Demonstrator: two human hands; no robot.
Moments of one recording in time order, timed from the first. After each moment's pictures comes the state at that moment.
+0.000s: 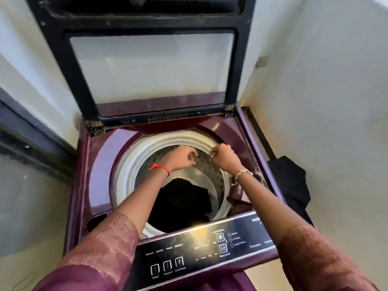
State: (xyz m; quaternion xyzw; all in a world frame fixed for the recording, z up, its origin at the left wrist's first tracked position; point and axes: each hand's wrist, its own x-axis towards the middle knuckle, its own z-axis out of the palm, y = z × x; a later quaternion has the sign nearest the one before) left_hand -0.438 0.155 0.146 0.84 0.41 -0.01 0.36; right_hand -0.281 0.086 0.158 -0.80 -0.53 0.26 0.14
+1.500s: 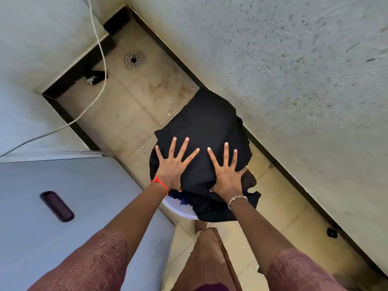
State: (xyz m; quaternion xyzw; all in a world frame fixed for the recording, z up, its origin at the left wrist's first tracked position) left_hand 0.083 0.072 -0.221 0.93 0.13 -0.35 0.04; right_hand 0.178 -0.081 -0.229 -0.87 -0.34 0.35 -0.05
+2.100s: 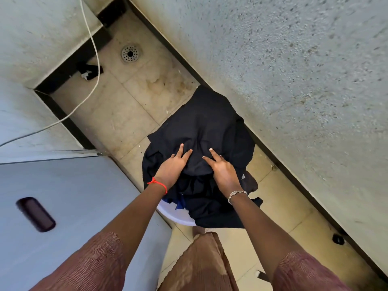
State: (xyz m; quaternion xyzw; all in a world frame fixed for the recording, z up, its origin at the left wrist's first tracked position) left_hand 0.104 0.067 -0.261 0.90 0.19 -0.34 0.18; right_hand 0.206 -0.070 -0.260 -0.83 -0.41 0.37 0.02
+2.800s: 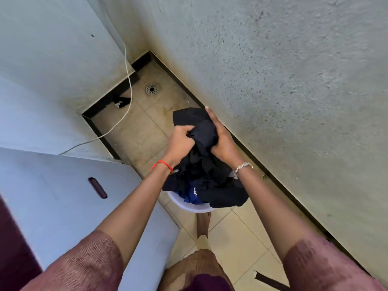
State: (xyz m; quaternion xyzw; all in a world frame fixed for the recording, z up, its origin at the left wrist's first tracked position) left_hand 0.139 0.059 -0.008 0.71 0.39 0.05 0.59; right_hand 0.235 -0.044 -0.046 -0.75 -0.35 0.35 0.44
